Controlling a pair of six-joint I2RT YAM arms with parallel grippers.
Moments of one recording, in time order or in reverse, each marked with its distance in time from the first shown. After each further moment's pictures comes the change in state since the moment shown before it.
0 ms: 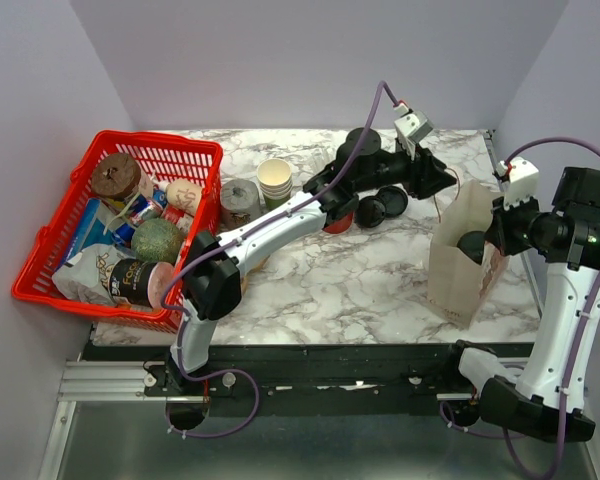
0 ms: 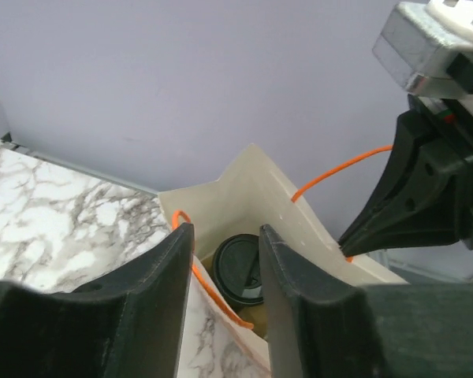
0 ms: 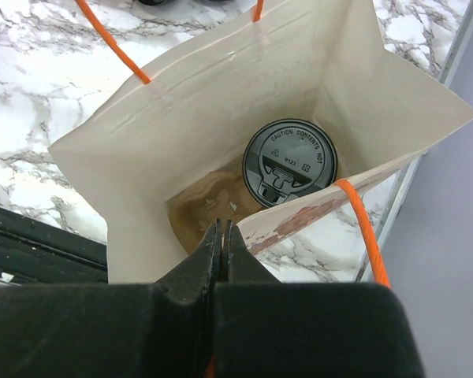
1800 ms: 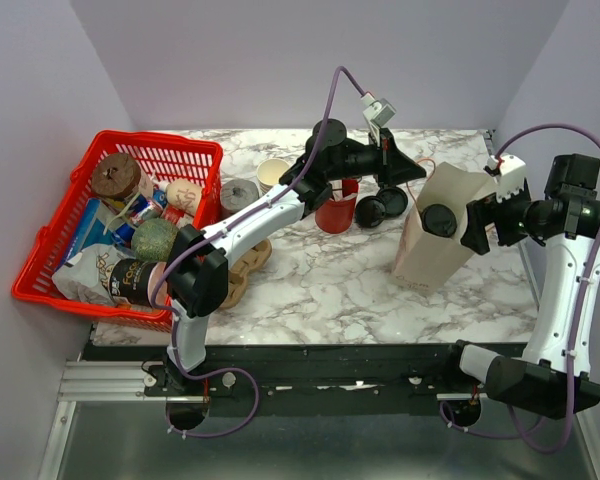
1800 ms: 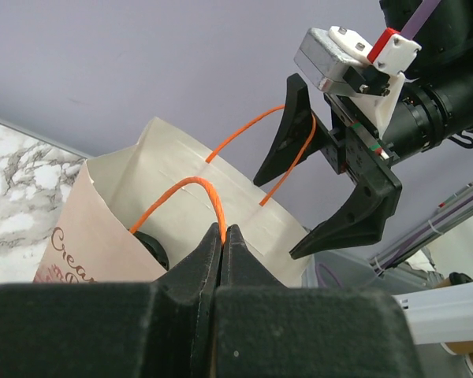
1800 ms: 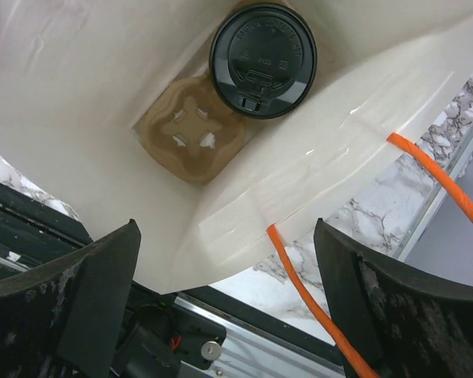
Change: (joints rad) left arm 0.135 -0.066 -0.151 0.122 0.233 -0.287; right arm 0.000 0.125 -0.003 -0.006 -0.073 -0.079
